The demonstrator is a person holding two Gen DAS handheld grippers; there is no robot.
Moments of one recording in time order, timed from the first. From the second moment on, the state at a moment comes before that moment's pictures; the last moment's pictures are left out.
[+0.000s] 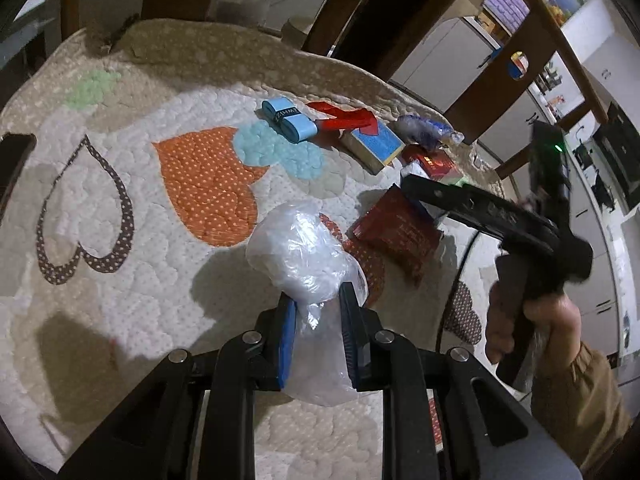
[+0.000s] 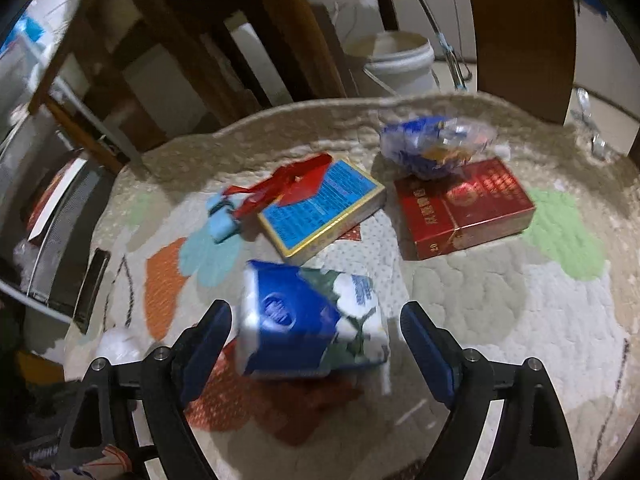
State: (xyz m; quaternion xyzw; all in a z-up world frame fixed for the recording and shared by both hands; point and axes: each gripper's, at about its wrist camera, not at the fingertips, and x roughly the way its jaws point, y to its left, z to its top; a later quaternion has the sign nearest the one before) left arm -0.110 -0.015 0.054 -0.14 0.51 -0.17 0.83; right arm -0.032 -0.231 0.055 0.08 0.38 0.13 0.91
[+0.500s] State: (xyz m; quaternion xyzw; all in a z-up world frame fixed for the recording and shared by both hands) left arm -0.129 -0.027 0.074 -0.11 0.50 -0.17 0.84; right arm -0.078 -0.250 0.072 0.12 0.35 0.17 0.91
